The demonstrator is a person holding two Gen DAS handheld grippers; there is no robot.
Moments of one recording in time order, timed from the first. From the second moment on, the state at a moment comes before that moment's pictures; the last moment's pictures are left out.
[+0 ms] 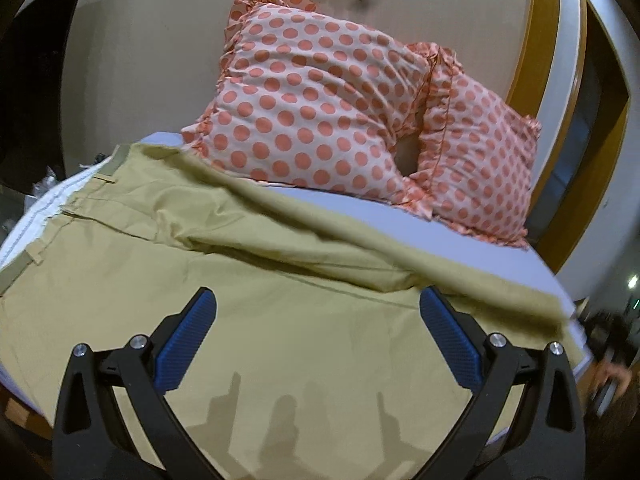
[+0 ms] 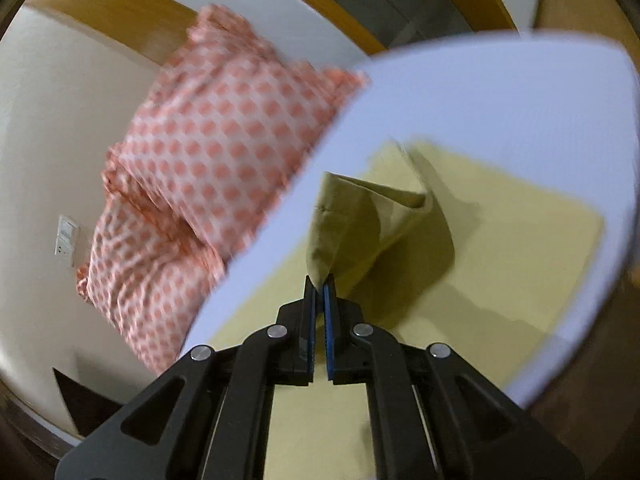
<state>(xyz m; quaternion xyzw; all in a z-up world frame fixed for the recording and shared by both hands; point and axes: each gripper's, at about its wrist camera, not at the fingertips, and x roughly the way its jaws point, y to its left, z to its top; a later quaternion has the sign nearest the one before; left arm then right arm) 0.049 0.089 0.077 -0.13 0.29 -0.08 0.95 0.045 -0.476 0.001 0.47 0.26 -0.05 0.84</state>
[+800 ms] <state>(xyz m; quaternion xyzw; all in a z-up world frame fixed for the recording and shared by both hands) 0.214 0.151 0.060 -0.23 0.41 -0.03 0.88 0.009 -0.498 0.020 0.48 0.15 -0.01 0.86</state>
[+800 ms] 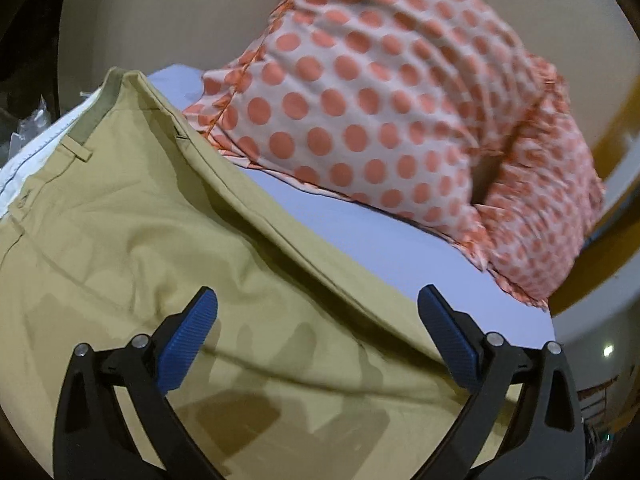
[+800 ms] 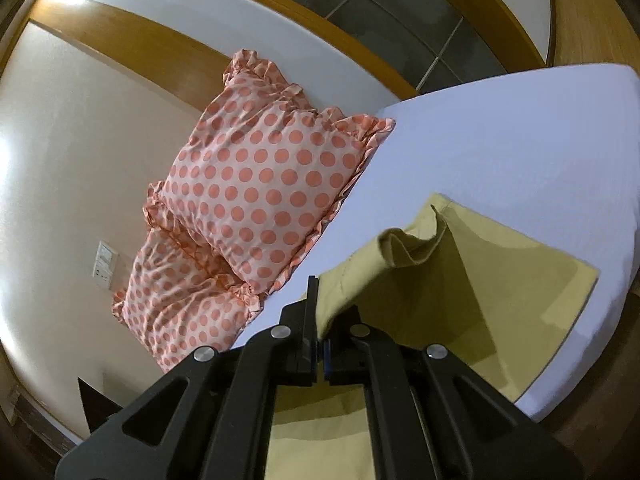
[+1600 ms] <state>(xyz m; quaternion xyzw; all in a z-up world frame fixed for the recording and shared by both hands) -0.020 0.166 0.021 -0.26 0.38 0.00 0.89 -0.011 -0.526 0.006 0.46 0.17 -0.09 0.87</state>
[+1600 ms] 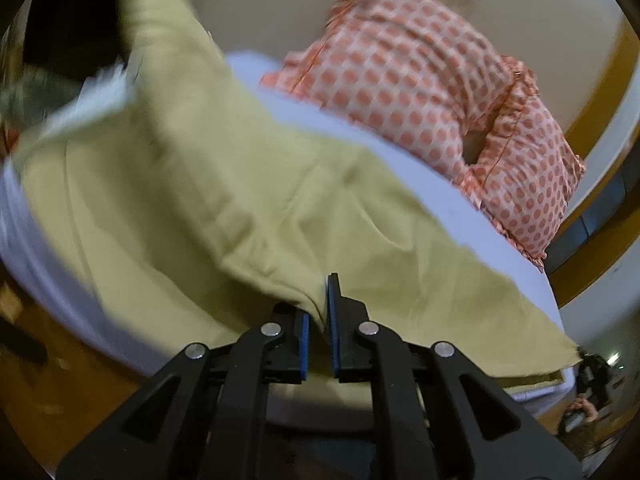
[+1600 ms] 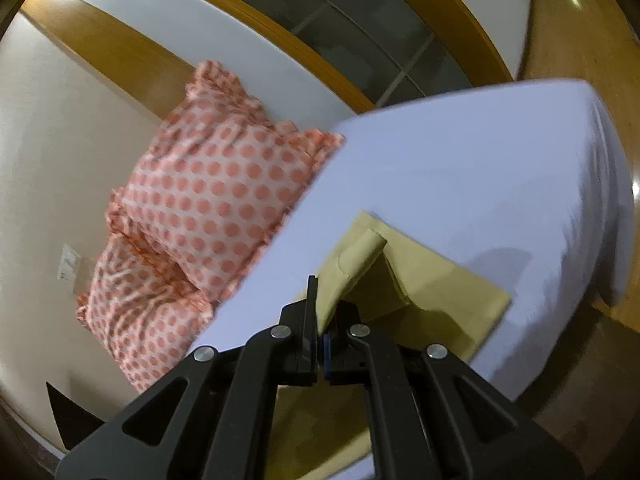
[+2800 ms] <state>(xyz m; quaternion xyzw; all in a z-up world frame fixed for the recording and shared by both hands) -0.103 0.218 -0.008 -0.31 0.29 -0.03 0.90 0.040 -0.343 0.089 0.27 0.16 0.14 0.94</state>
